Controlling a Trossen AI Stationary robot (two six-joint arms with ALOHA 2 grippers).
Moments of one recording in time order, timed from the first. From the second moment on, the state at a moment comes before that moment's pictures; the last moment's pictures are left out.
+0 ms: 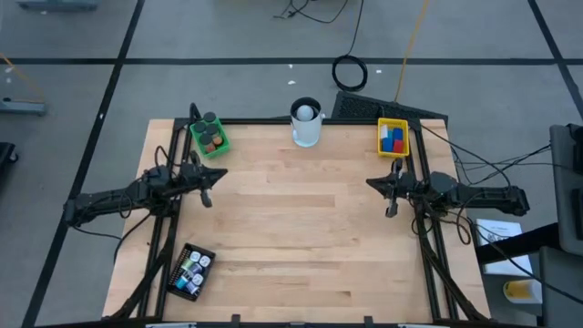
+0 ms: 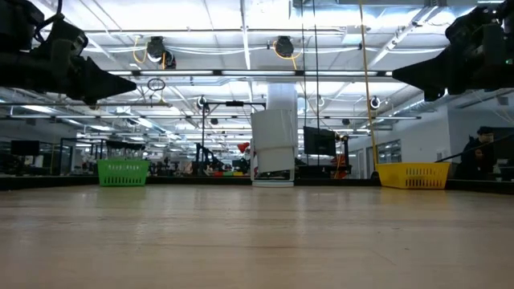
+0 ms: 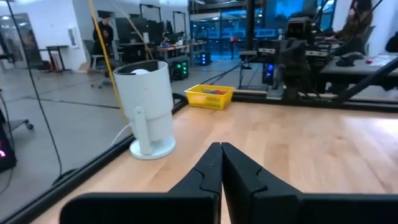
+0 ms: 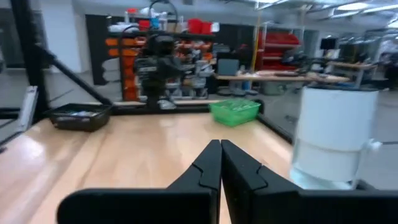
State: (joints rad) left arm 0.20 0.05 0.02 0.03 -0.12 0.05; right arm -0.01 0.00 0.01 0.04 0.23 -0.06
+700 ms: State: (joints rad) left arm 0.23 0.05 0.02 0.05 -0.13 -0.05; right arm -0.14 0.01 0.01 0.02 0.09 0.02
